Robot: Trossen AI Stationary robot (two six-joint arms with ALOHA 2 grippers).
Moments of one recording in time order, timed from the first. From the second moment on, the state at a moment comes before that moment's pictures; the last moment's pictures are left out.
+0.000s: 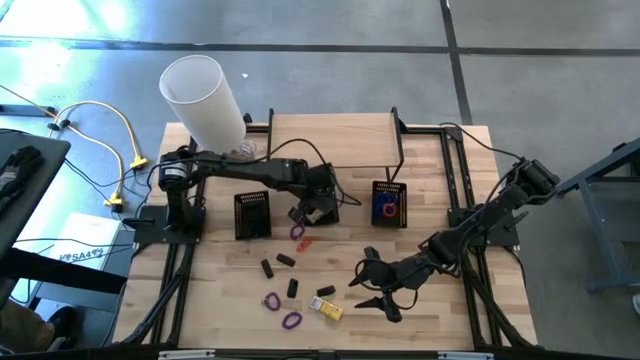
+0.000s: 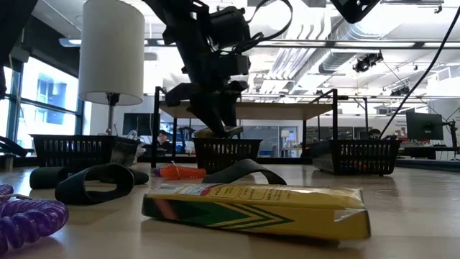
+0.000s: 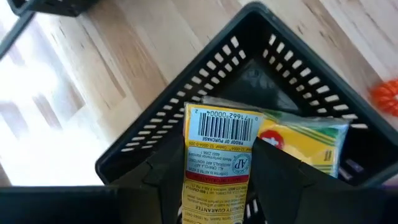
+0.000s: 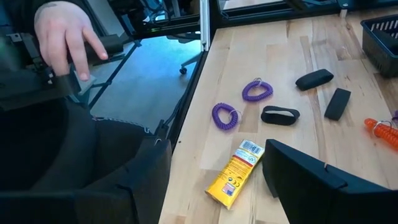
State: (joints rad) left arm 0.15 1.85 1.39 -0.59 -0.01 0.79; right arm 0.61 1.48 0.89 0.16 0.18 0.41
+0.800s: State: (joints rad) left arm 0.05 1.71 1.39 -0.58 -0.07 0.74; right arm 0.61 1.48 0.89 0.13 0.18 0.39
